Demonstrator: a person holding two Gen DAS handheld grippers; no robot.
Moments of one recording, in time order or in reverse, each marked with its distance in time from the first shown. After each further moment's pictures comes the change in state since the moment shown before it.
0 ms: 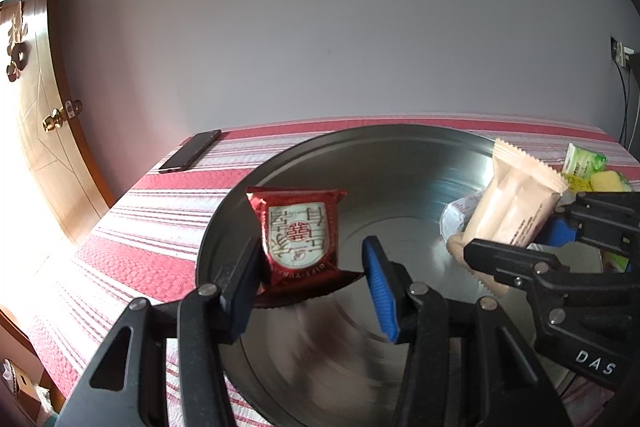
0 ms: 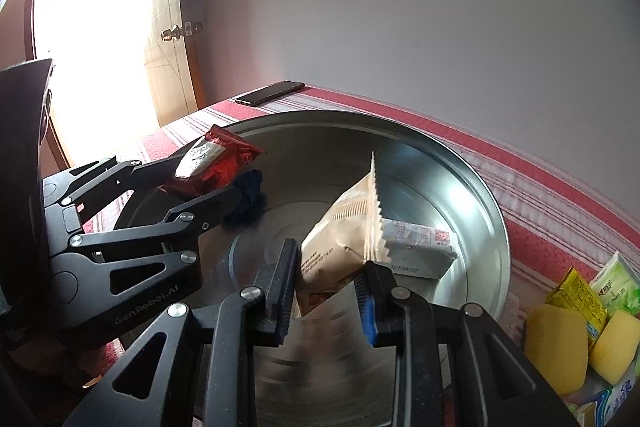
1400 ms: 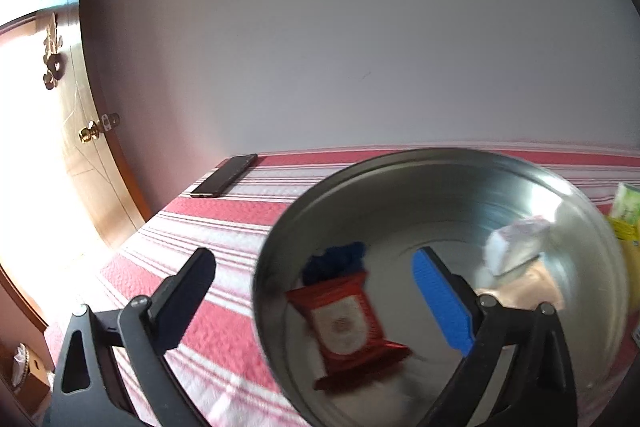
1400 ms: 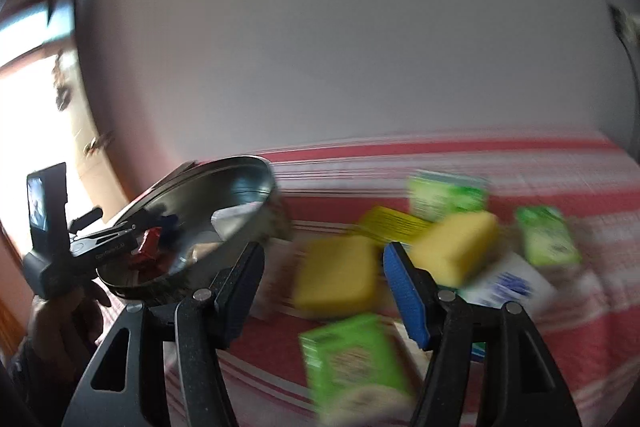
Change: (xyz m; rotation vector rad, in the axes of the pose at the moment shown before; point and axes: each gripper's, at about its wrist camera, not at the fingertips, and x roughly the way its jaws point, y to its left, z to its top) left arm 0.027 -0.008 0.028 -0.031 -0.067 0.182; right arm -0.139 -0.140 -0.093 0.422 -0.223 -0.205
